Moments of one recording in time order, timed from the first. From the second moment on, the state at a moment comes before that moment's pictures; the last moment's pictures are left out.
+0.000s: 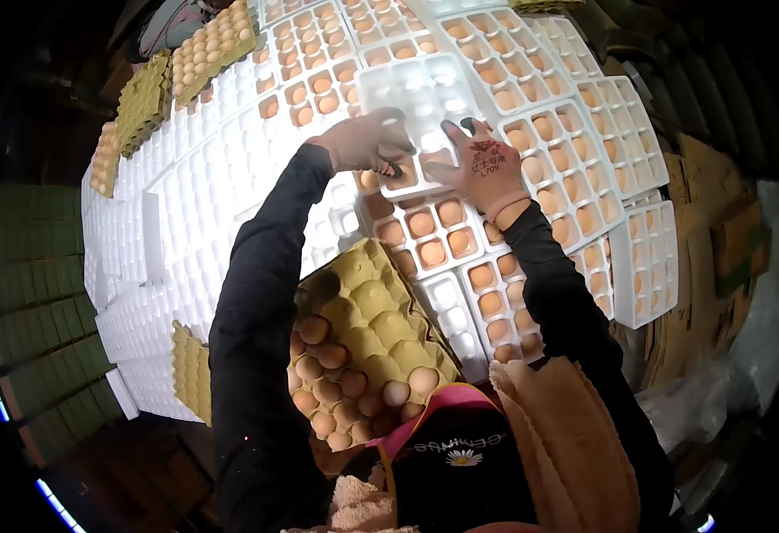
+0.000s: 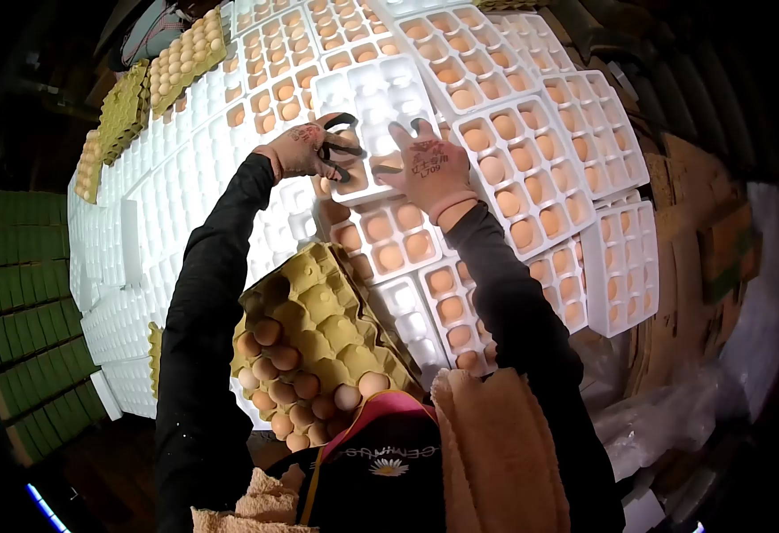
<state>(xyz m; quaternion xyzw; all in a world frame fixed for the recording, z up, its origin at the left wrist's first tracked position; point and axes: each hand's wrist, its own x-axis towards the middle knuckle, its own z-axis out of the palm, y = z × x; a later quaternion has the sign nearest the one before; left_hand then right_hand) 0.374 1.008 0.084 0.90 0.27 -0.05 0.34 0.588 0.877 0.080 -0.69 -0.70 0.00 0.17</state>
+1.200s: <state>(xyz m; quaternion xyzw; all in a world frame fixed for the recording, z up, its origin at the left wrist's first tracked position) 0.128 0.649 0.146 0.78 0.58 0.07 0.23 0.407 0.730 0.137 -0.29 -0.88 0.36 0.11</state>
